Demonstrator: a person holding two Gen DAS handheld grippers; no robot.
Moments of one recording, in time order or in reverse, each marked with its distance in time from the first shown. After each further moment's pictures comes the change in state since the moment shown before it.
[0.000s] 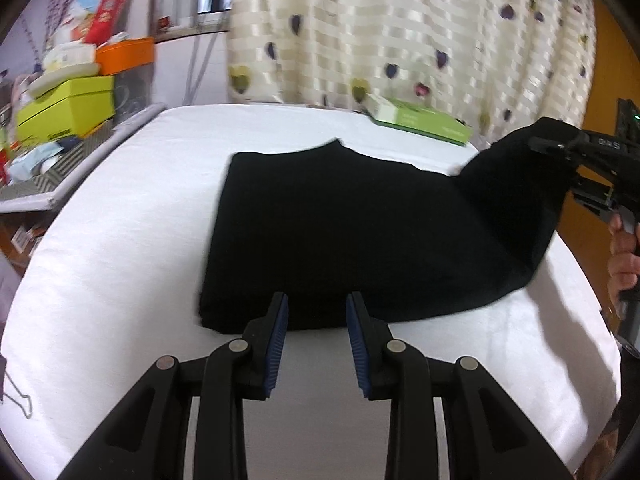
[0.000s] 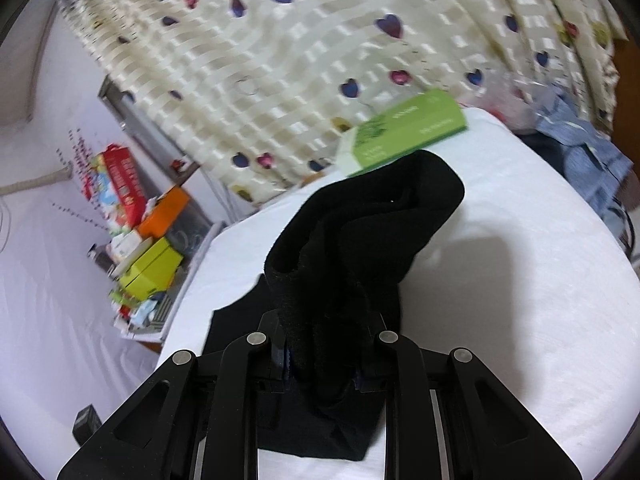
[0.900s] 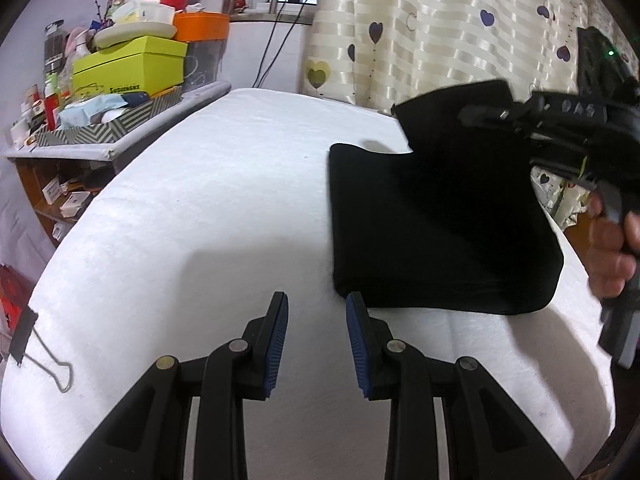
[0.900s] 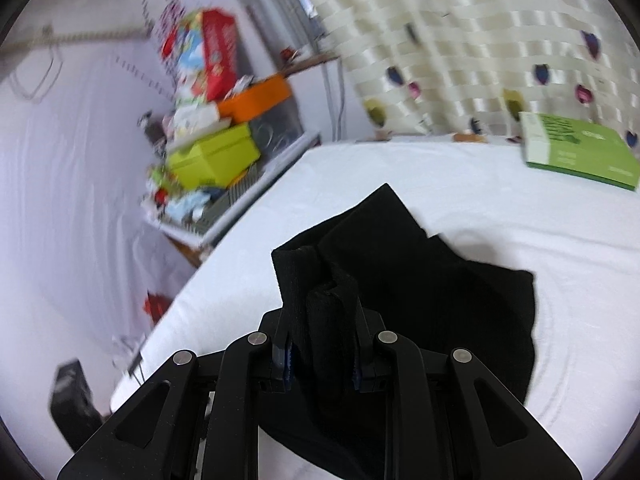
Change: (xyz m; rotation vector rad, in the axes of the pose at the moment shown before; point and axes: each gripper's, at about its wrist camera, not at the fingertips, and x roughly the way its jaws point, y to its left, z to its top) left arm -0.014 0.070 -0.019 -0.151 -0.011 0.080; right arm 0.111 0.156 -0.058 -0.418 0.243 0.140
